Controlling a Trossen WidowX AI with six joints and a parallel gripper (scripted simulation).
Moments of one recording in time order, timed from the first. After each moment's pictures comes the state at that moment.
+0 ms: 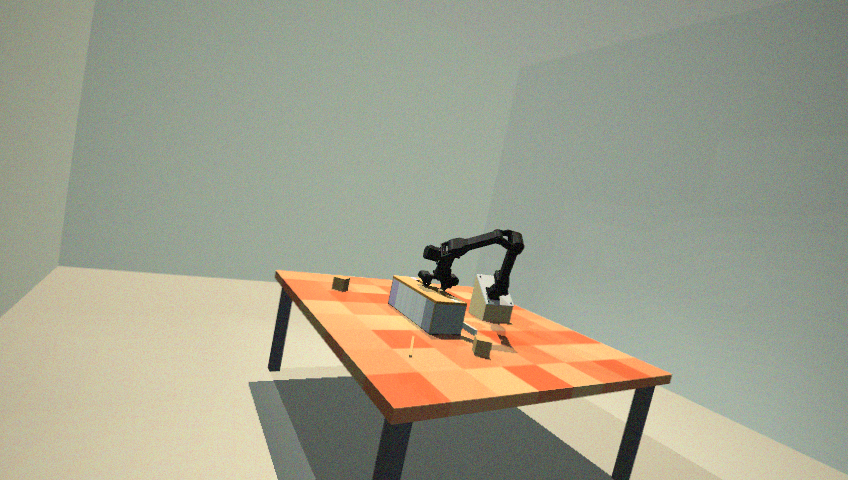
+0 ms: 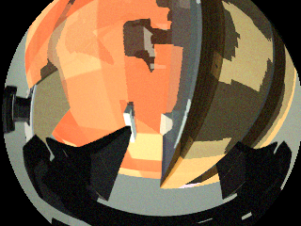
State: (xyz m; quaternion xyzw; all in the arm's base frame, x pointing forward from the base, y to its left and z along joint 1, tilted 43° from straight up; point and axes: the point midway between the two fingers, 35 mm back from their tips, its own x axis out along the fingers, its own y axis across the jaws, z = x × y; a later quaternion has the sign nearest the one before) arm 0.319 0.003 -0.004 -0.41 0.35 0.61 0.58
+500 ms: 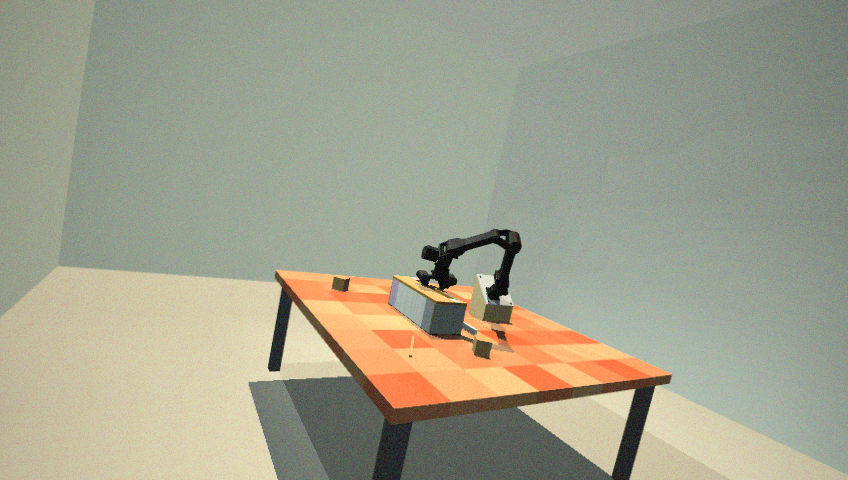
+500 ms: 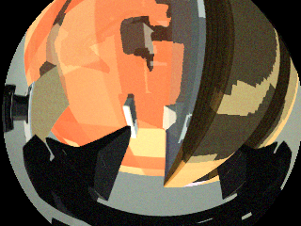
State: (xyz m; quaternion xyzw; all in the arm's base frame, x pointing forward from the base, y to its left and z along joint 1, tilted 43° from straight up) arm 0.320 -0.007 -0.014 -0.42 0.36 0.60 0.58
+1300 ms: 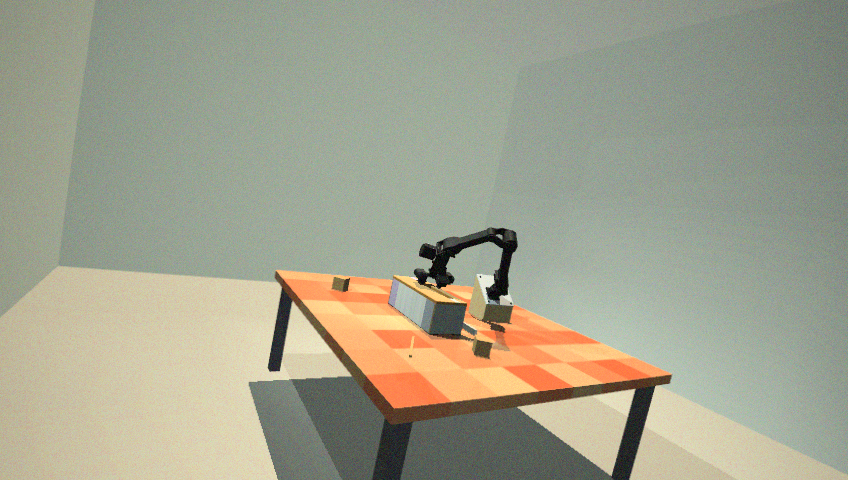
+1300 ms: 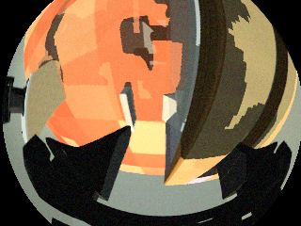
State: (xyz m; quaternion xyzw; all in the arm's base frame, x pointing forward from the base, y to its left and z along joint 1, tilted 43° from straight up) arm 0.322 -0.025 -0.028 -0.42 0.36 0.60 0.58
